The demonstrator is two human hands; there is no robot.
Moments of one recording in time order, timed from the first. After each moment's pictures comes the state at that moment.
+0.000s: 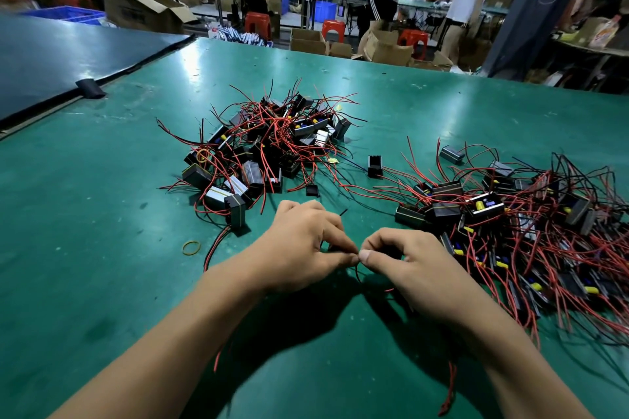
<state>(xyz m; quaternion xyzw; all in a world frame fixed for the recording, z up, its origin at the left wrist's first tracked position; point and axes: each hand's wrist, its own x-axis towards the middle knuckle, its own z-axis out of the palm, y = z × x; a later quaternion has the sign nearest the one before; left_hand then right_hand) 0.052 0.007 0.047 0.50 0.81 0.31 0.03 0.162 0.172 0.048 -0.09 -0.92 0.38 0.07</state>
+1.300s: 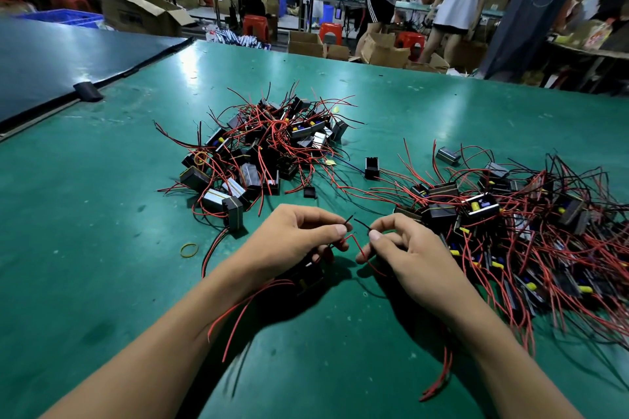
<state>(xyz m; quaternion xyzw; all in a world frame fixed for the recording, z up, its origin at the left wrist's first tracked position) 0.041 0.014 0.026 0.24 0.66 0.65 0.30 0.155 0.176 0.035 -0.16 -0.81 0.55 0.10</state>
